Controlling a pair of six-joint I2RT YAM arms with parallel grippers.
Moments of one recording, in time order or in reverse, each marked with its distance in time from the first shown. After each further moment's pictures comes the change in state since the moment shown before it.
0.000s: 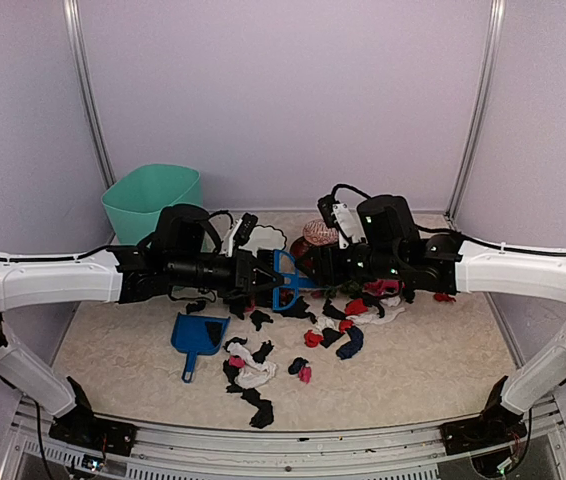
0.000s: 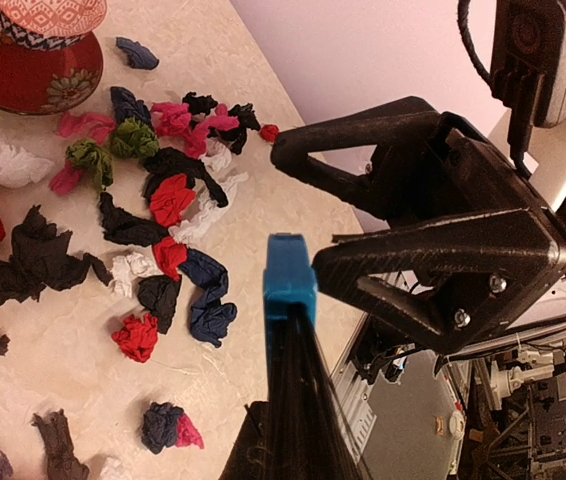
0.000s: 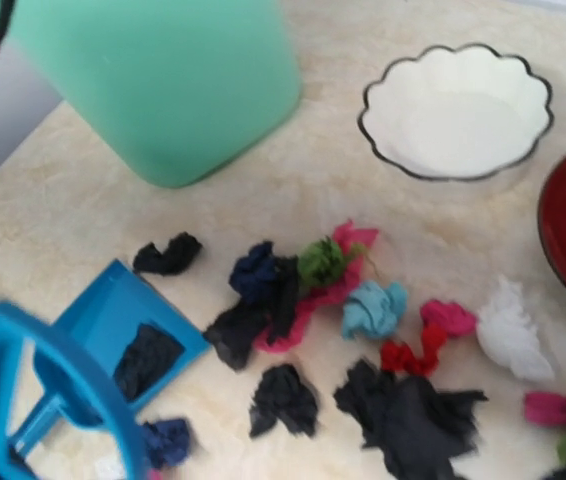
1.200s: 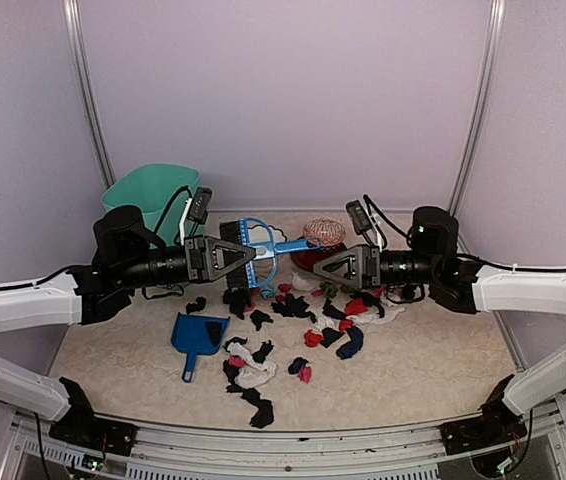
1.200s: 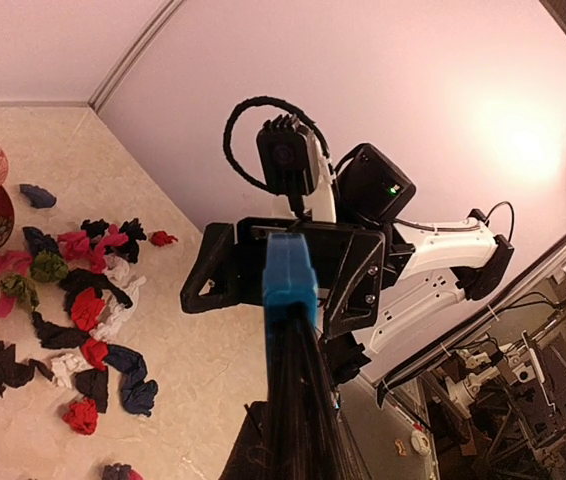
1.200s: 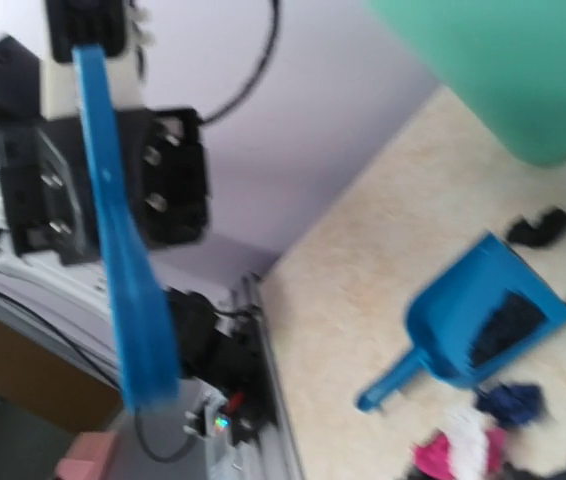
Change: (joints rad) left arm 0.061 -0.261 -0.229 0.376 0.109 -0.025; right arm -0.200 -0.114 -0.319 0.546 -0.777 0.331
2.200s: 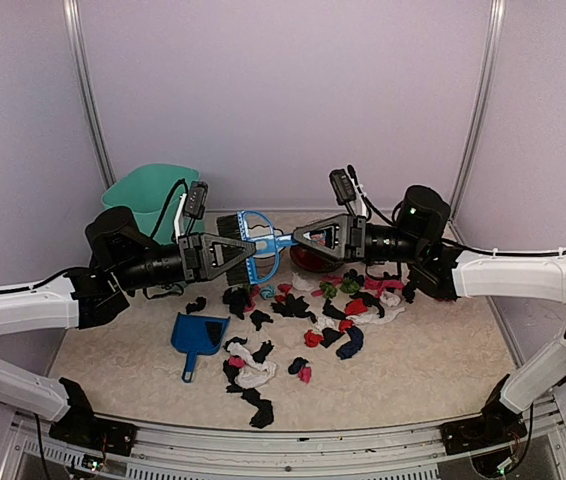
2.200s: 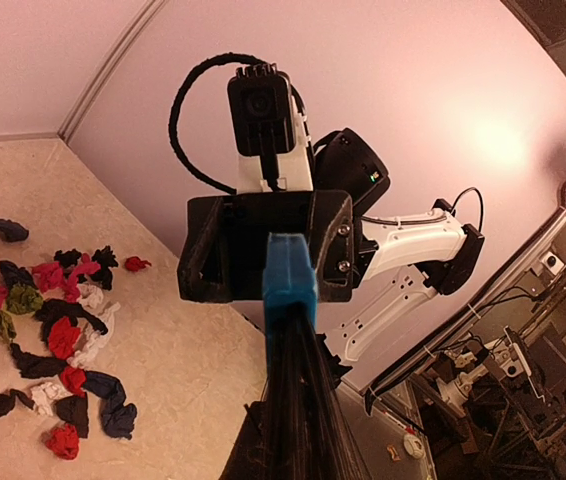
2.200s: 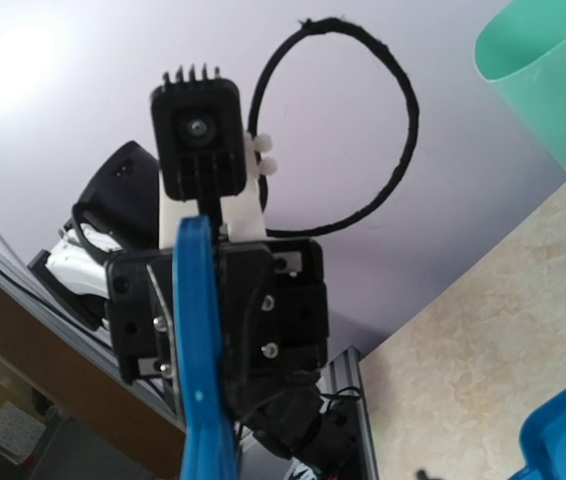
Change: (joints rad) left arm -0.034 -0.023 -0.011 0.093 -0.009 0.002; right arm 0.064 0.134 0.166 0.243 -0.025 0.179
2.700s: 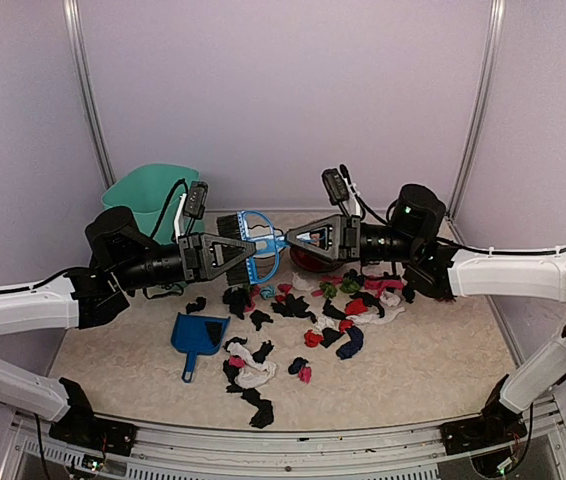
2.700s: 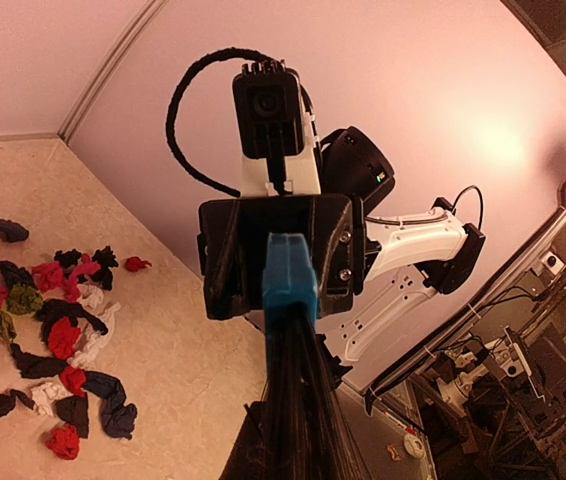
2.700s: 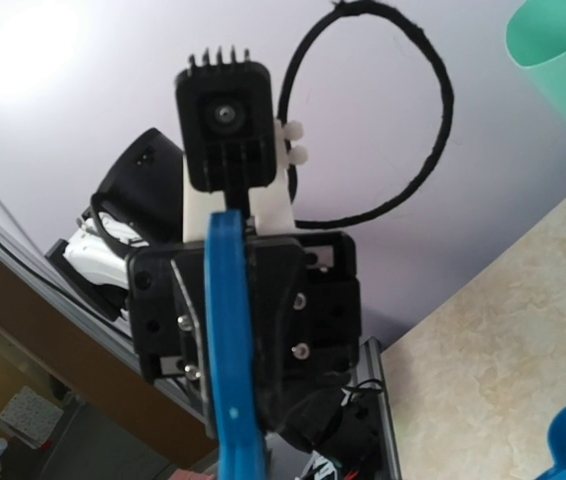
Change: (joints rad) left arm 0.000 0.000 0.000 0.000 0.000 0.001; right arm 0.027 0.020 0.029 0.001 -0.011 0.013
